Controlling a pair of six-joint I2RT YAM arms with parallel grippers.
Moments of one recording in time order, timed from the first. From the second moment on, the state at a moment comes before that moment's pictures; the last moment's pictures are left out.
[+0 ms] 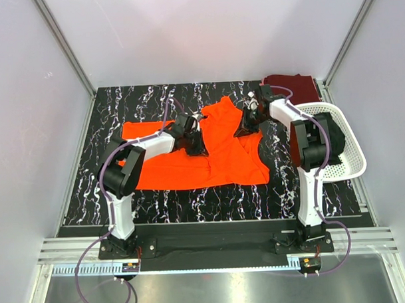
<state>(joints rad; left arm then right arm) -0.52 1.96 1.23 -0.19 0.33 -0.57 0.20 2.22 1.71 -0.67 -0.57 0.42</state>
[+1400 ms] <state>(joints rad) 0.23 1.52 0.95 -0.61 0.26 -0.38 0.09 1.50 0.81 -0.81 -0.34 0.64</state>
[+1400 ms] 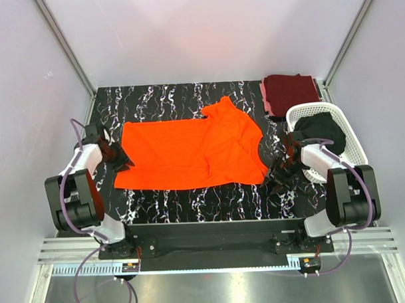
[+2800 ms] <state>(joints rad) 0.34 1.61 0.88 -0.56 0.29 -0.52 0.07 1.54 0.83 -0.68 -0.22 0.66</state>
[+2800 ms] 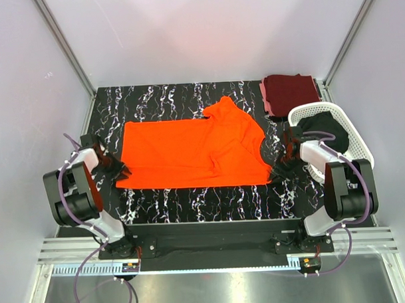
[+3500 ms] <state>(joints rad) 0.29 1.62 0.90 -0.48 0.31 -0.59 0.07 1.57 1.13 -0.84 -0.25 0.49</state>
